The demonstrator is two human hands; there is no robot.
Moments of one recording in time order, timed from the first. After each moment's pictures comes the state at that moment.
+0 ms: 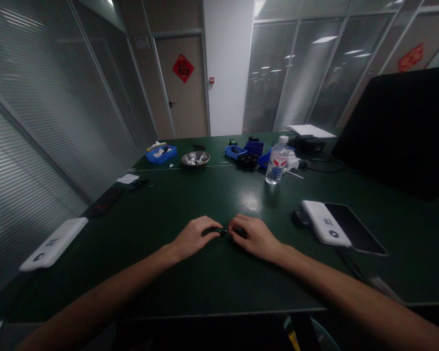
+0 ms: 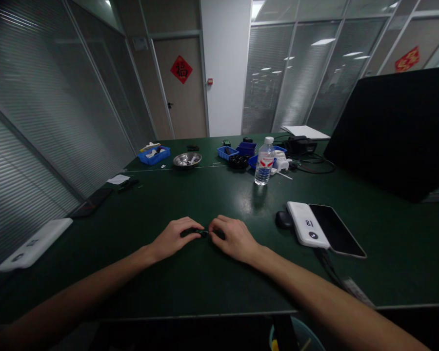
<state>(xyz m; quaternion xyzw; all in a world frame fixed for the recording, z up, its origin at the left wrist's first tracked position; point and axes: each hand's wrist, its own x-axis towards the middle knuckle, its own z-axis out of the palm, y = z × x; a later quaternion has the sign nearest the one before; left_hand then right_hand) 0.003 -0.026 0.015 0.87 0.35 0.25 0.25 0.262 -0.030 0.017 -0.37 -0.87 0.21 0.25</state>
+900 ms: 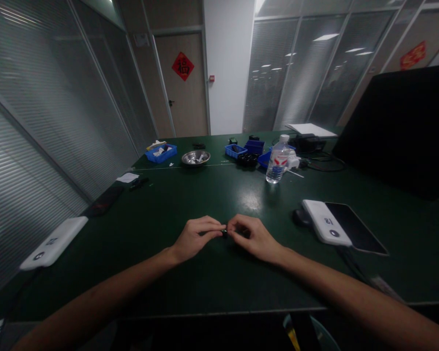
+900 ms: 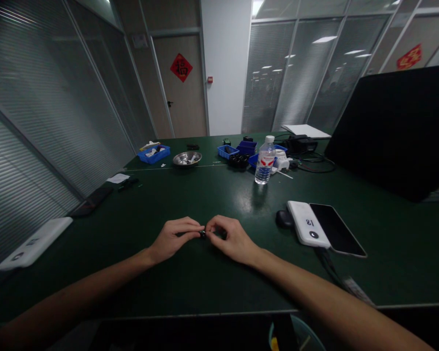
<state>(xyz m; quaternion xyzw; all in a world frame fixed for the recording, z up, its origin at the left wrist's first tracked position) 0.010 -0.034 0.012 0.83 0.30 0.37 0.30 0.254 -0.035 0.014 -0.34 -0.83 0.29 0.34</state>
